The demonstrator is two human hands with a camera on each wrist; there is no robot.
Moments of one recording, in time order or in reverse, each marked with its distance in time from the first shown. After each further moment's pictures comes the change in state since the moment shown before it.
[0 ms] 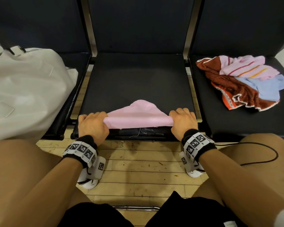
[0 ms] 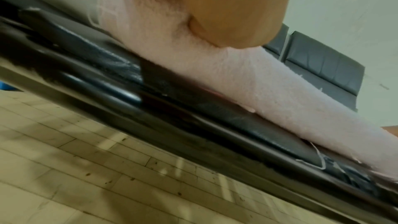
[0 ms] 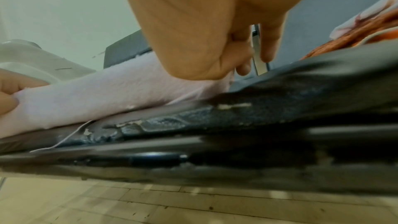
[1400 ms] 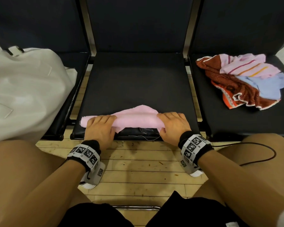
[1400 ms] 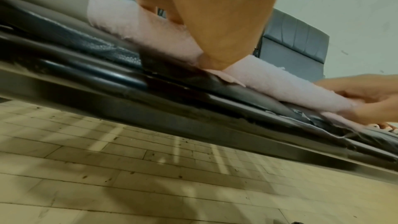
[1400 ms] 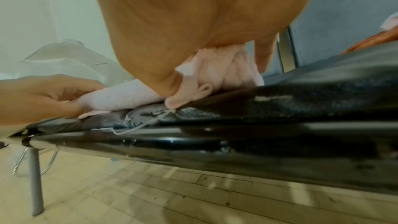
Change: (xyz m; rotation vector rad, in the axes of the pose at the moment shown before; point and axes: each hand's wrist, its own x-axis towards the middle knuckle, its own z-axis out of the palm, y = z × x) left_hand -0.012 0.015 0.012 0.013 -0.068 0.129; right_hand -0.009 -0.019 0.001 0.090 -0.056 -0.201
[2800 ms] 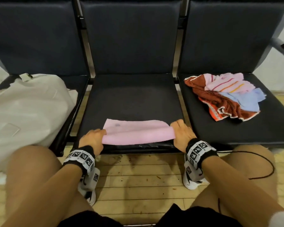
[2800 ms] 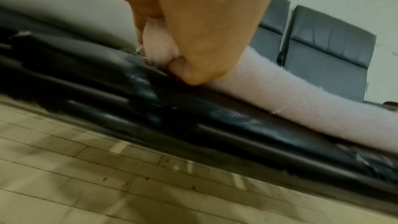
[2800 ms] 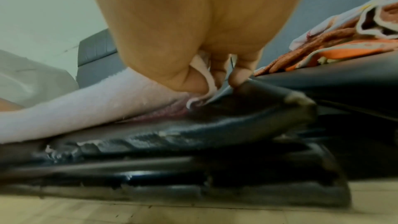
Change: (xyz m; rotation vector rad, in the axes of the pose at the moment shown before) left_hand 0.019 -0.018 -0.025 0.077 -0.181 -0.069; right_hand -0.017 0.049 -0.018 0.135 -0.017 0.198
